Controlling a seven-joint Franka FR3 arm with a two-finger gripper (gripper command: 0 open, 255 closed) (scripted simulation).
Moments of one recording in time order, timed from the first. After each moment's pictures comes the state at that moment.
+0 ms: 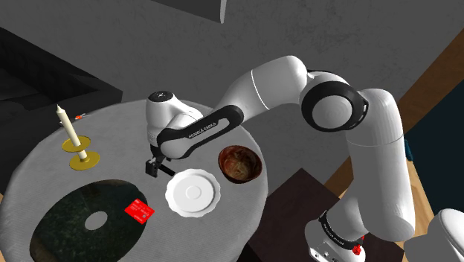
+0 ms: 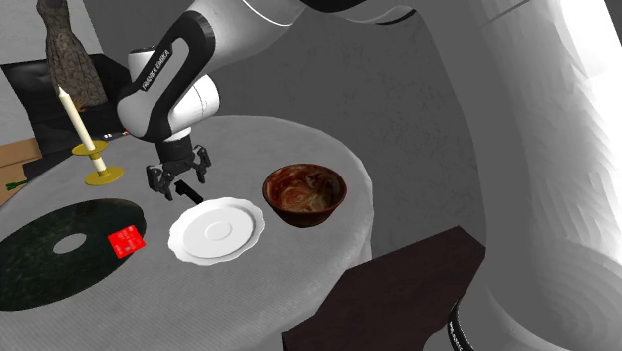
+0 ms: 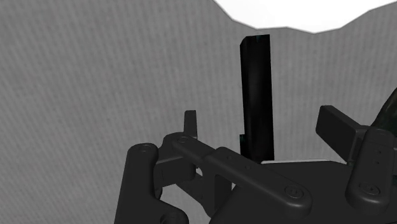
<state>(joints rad) 0.33 0.68 0.25 -1.66 -0.20 2.36 0.17</state>
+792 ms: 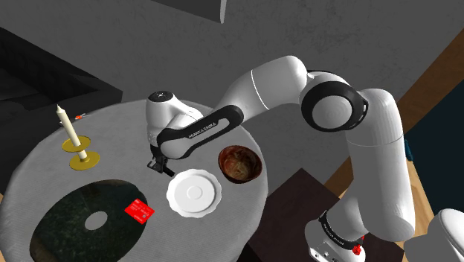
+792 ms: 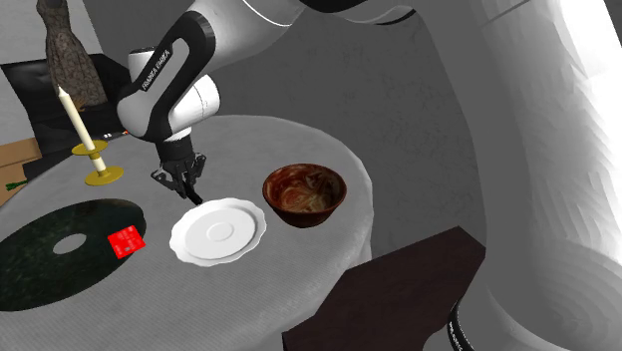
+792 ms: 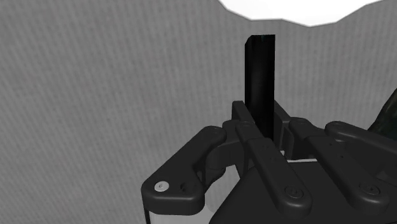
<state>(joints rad) 0.33 0.68 0.25 -1.66 -0.20 2.36 0.17</state>
